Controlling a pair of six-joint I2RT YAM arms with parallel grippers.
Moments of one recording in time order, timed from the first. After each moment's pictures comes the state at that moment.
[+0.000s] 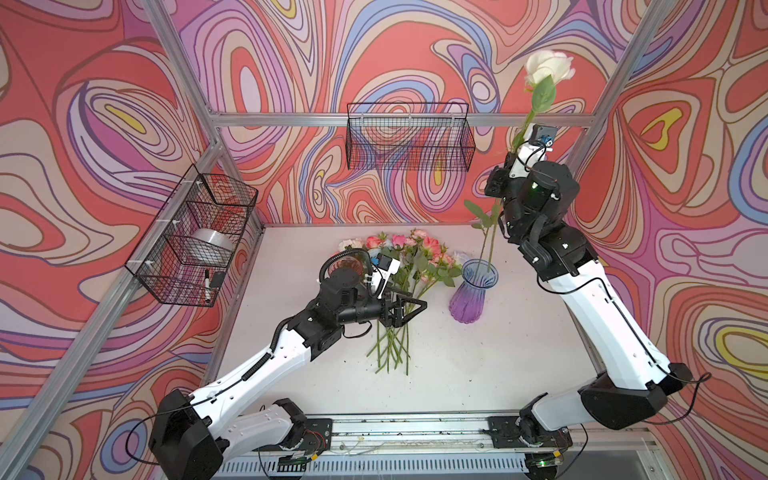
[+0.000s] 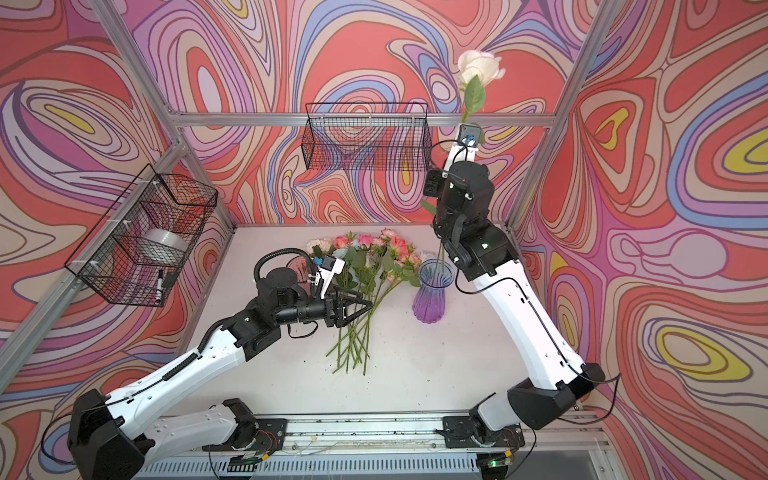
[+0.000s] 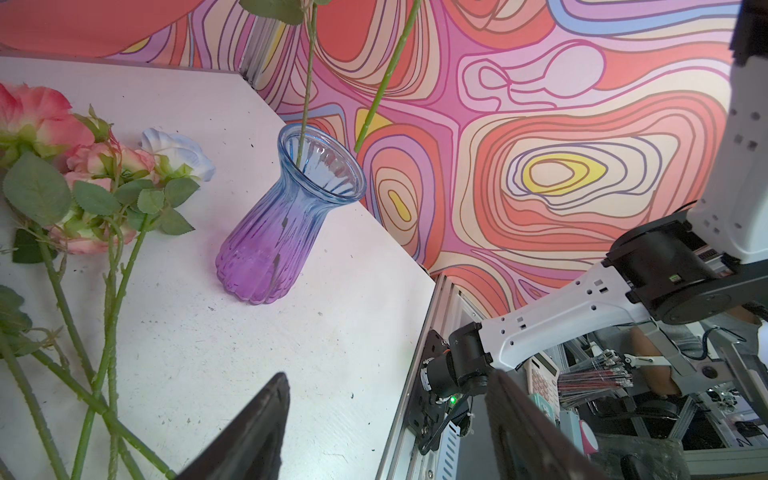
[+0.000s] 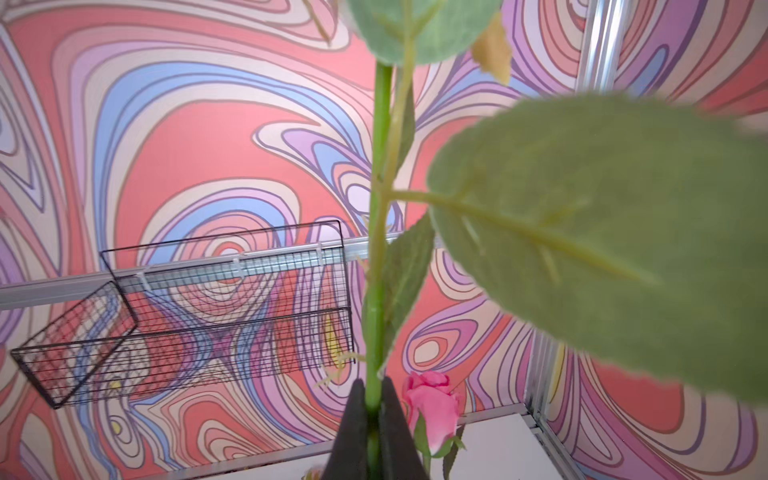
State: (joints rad) left arm -0.69 1.13 0.88 0.01 0.59 -0.55; right arm 0.46 1.47 1.85 -0.28 0.61 0.04
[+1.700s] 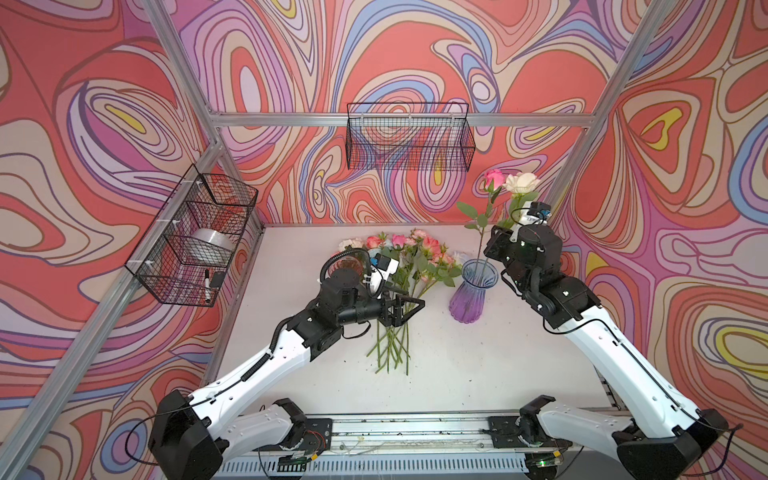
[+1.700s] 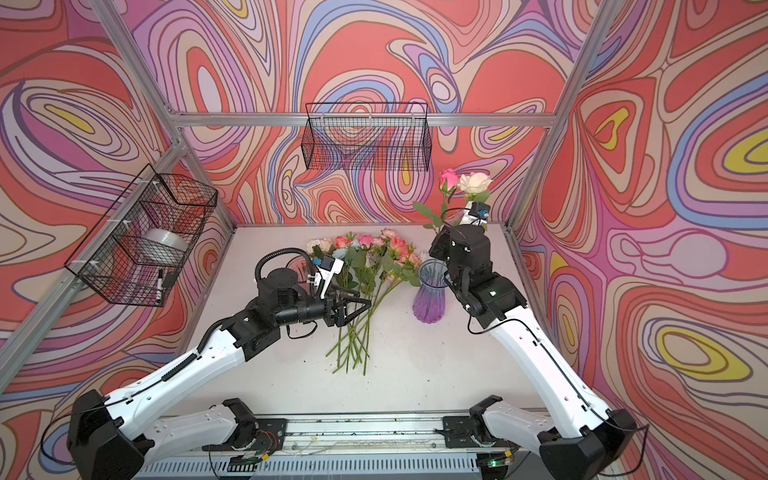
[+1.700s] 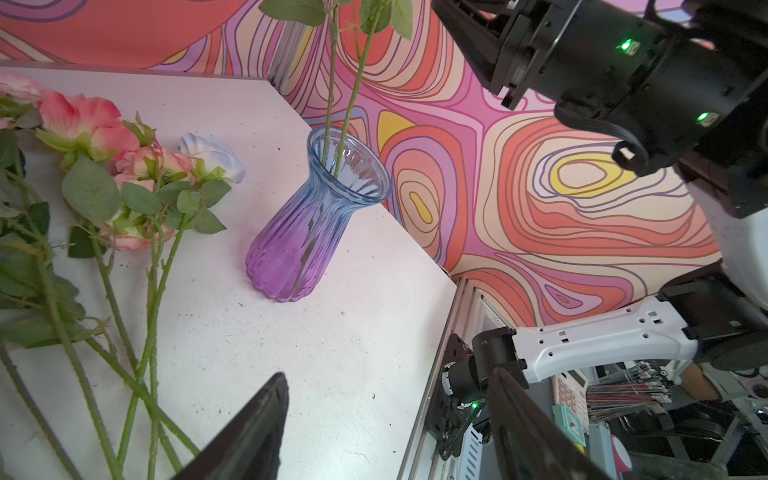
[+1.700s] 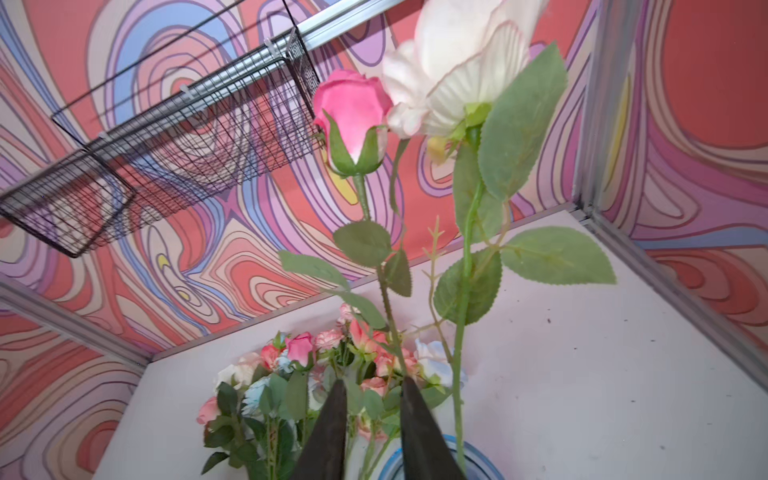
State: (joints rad) left arm -0.69 1.12 0.88 -0.04 0.50 -0.51; right arm 0.44 1.15 1.27 -0.39 0.39 0.55
